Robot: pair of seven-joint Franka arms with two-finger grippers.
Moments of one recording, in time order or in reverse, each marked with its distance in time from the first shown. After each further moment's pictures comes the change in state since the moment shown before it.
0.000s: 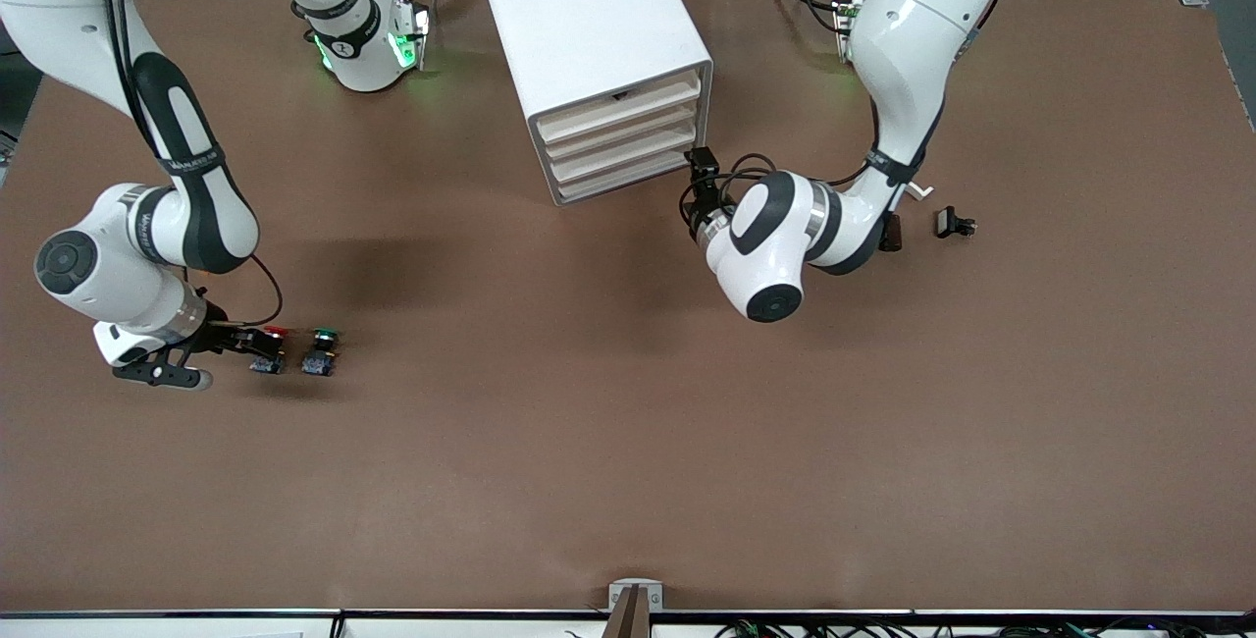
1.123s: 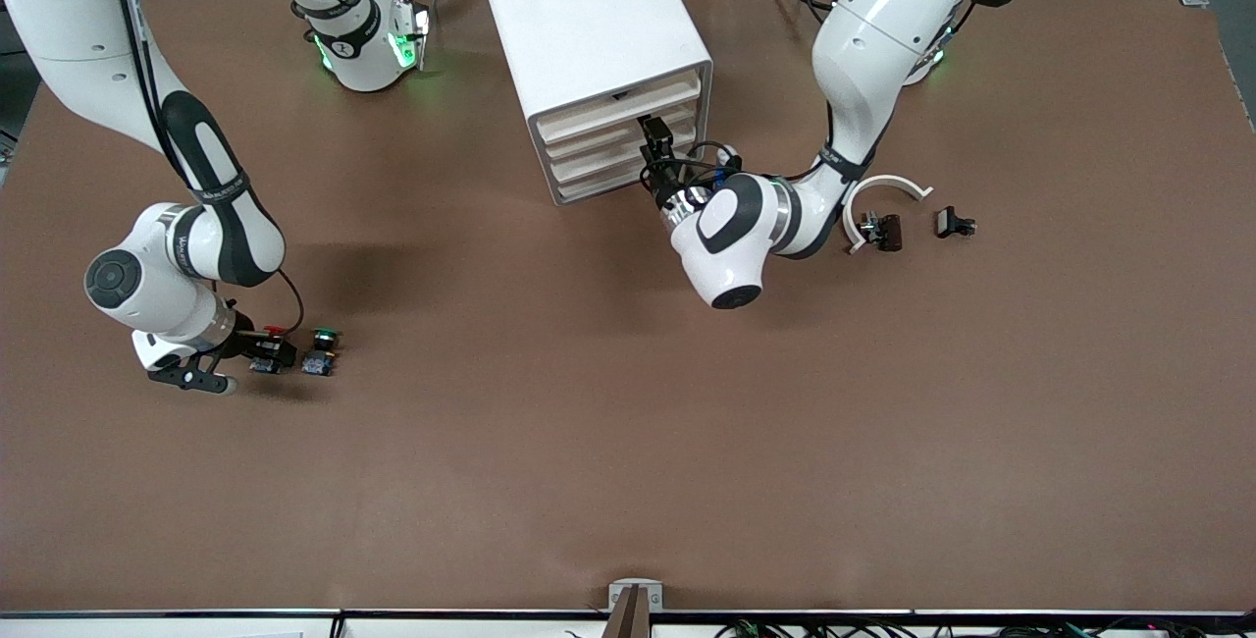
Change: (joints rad) left arm -0.072 0.078 0.002 0.009 -0.282 -0.119 -0.093; right arm -0.001 0.087 0.003 0.004 0.000 0.069 0.044
